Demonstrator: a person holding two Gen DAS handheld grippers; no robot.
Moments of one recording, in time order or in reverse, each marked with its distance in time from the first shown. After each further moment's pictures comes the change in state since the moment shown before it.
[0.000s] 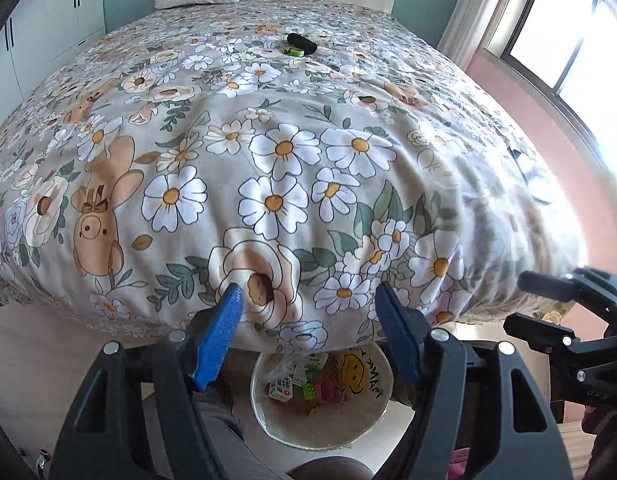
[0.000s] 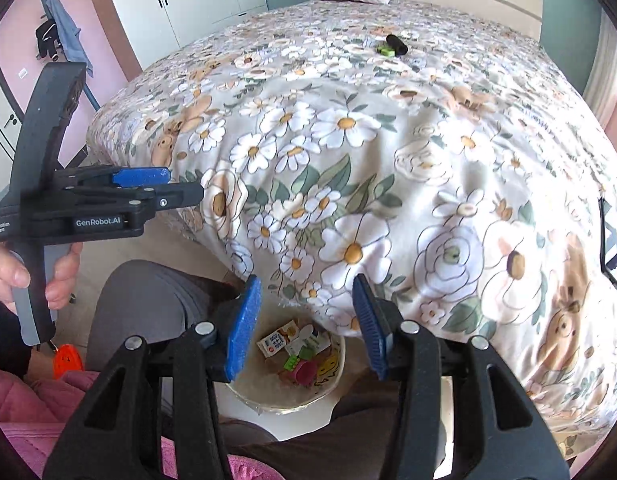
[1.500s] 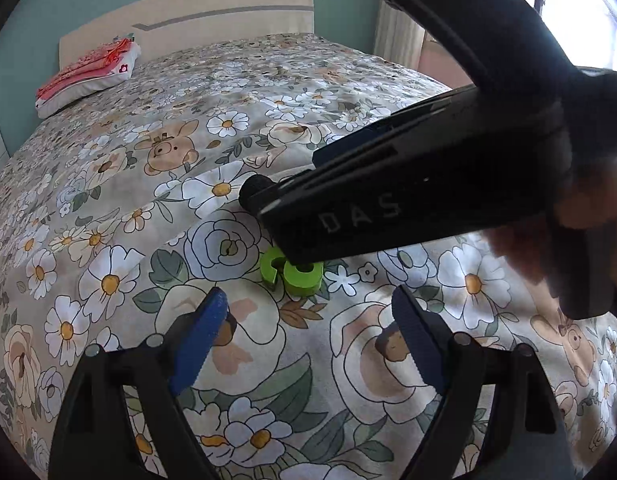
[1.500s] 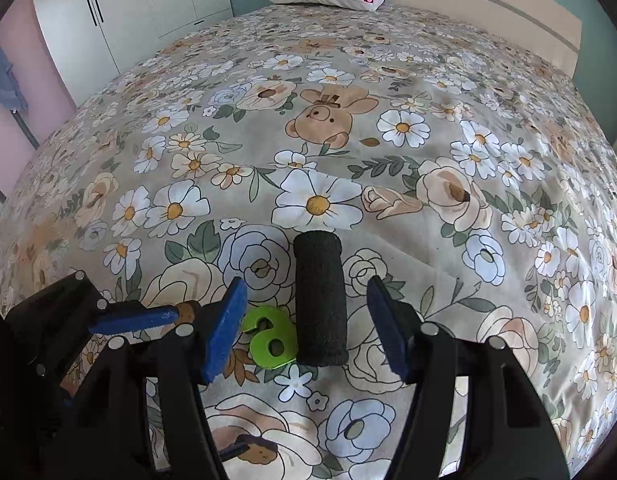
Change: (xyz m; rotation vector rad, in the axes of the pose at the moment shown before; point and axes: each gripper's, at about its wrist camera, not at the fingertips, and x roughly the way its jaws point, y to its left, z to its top) left arm 0.283 0.032 0.383 0.384 -0.112 -0.143; right arm 0.344 -0.216 0.489 -0.008 0.042 -0.062
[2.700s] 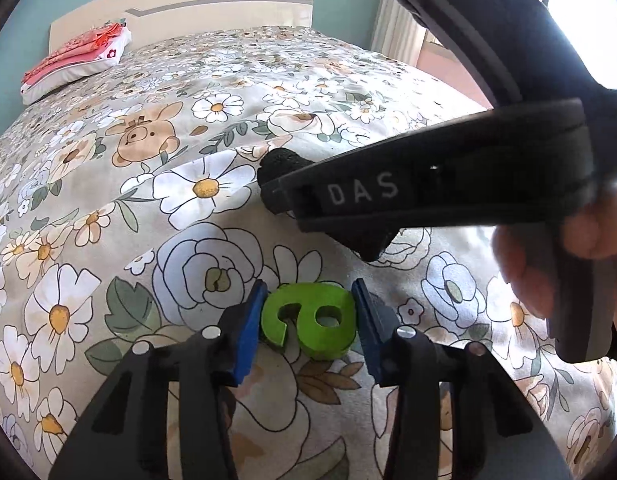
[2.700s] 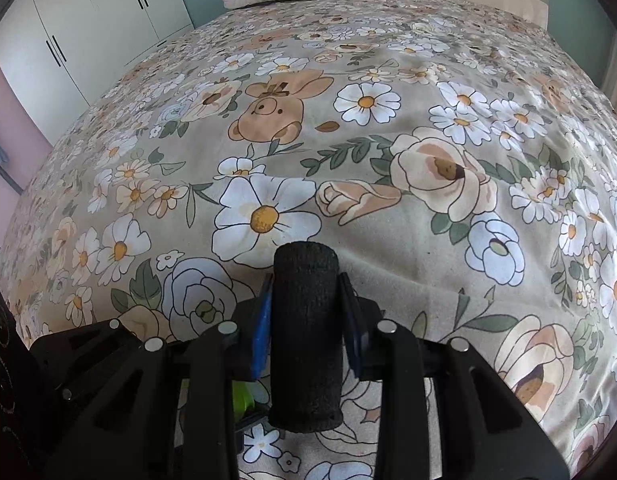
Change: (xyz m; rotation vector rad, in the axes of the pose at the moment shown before) left arm 0.045 0.020 0.007 -0.052 -0.002 -0.047; right arm 0.038 -0.040 0.006 0.177 -0.010 0.013
